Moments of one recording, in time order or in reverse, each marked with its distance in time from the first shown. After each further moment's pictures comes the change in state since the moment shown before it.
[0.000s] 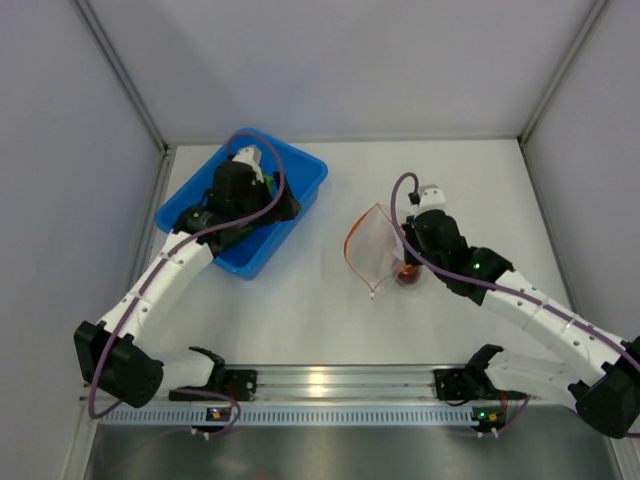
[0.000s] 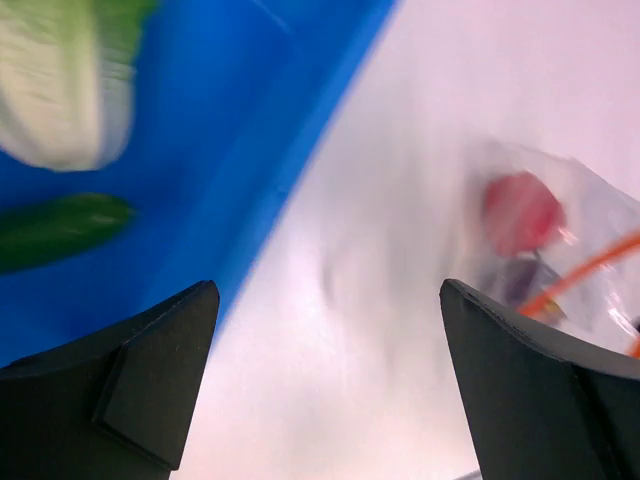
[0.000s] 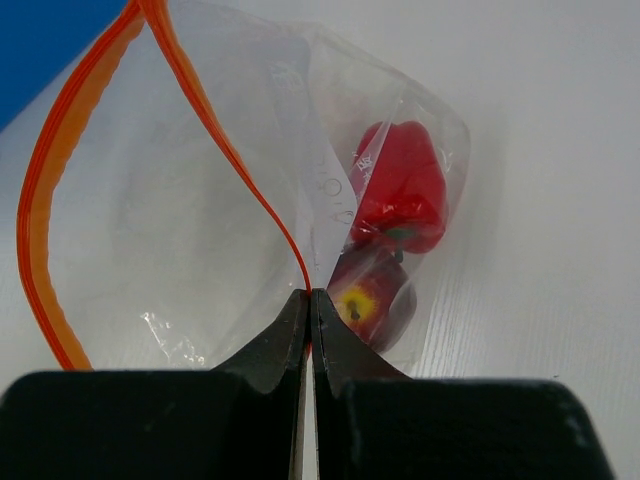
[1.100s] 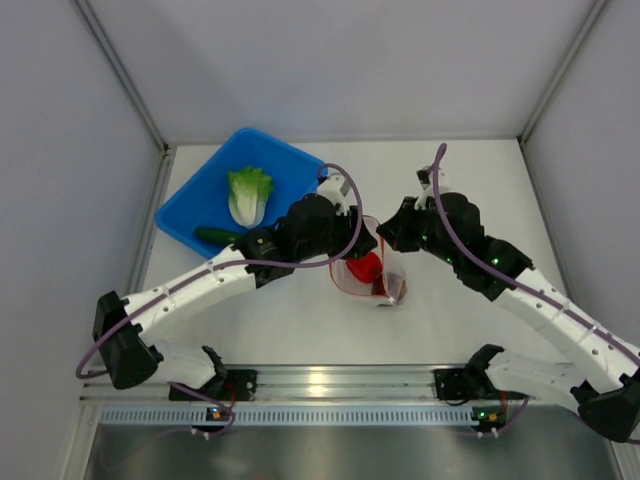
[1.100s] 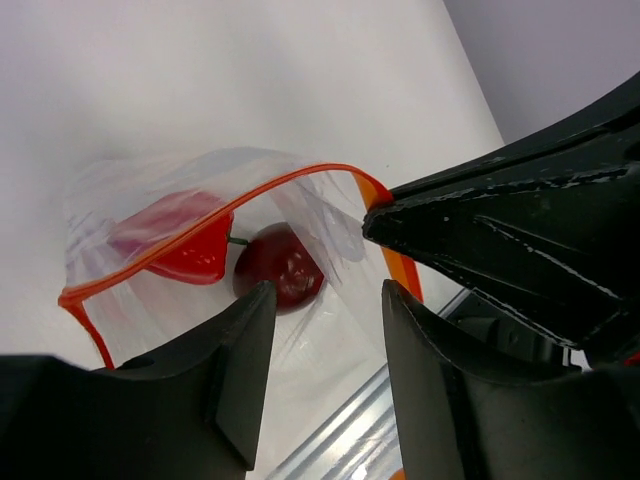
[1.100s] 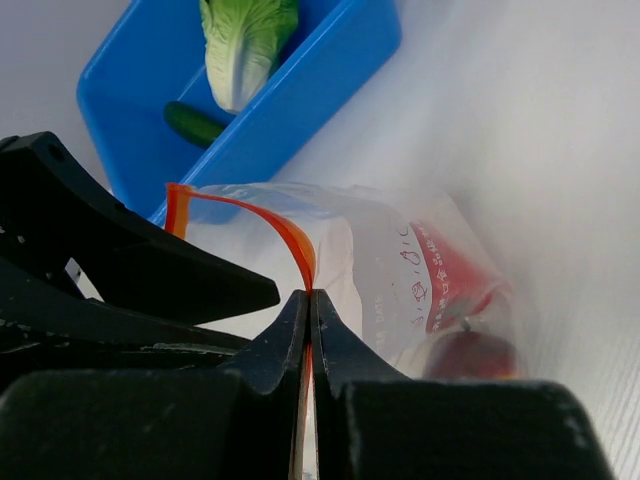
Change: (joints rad) left arm -0.600 0.082 0.030 0.232 -0.064 -0.129; right arm 0.000 -0.029 0.149 0.047 -0.306 0.240
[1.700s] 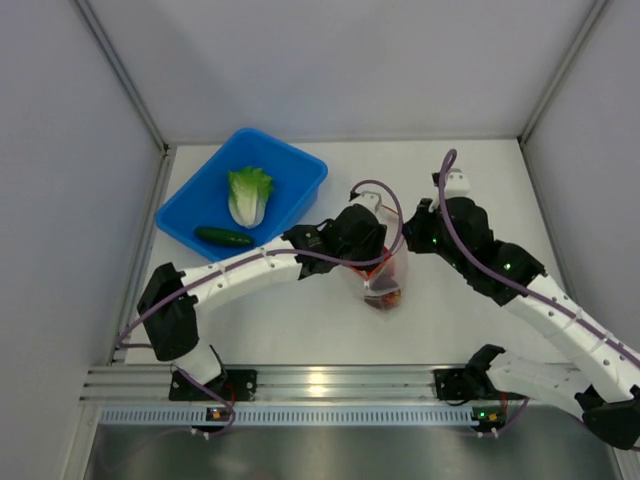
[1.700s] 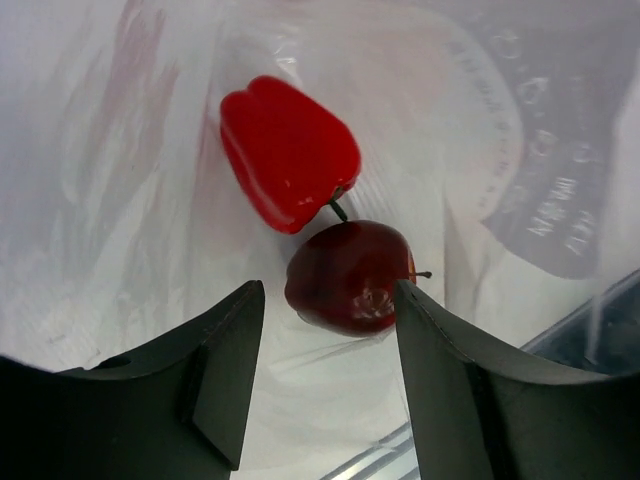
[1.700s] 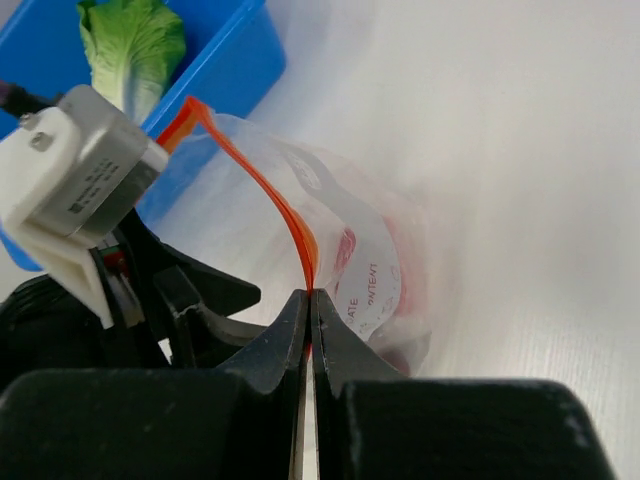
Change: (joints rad) left arm -0.069 0.242 0.122 -0.174 -0.160 0.066; right arm 0.000 -0.032 0.023 -0.114 0.200 -0.053
